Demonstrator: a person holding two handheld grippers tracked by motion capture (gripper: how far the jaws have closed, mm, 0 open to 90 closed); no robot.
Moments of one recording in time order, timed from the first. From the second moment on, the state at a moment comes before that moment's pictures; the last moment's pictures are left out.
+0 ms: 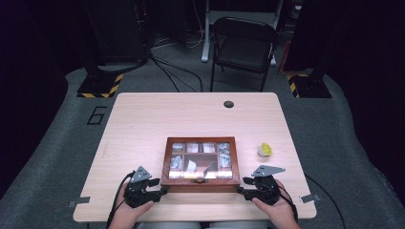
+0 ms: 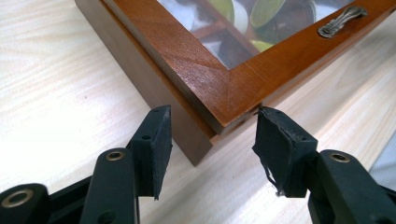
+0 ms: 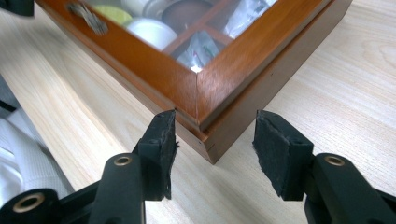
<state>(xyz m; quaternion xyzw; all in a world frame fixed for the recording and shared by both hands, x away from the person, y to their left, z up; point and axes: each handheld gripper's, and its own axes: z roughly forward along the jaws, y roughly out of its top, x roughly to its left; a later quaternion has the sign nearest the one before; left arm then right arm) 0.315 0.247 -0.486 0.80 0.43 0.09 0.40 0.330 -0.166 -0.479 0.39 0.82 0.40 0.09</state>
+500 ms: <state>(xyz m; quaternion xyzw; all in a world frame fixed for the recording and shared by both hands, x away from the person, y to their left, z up) 0.318 0.267 -0.479 0.77 0.46 0.11 0.43 0.328 -0.183 -0.465 0.42 0.79 0.44 0.09</state>
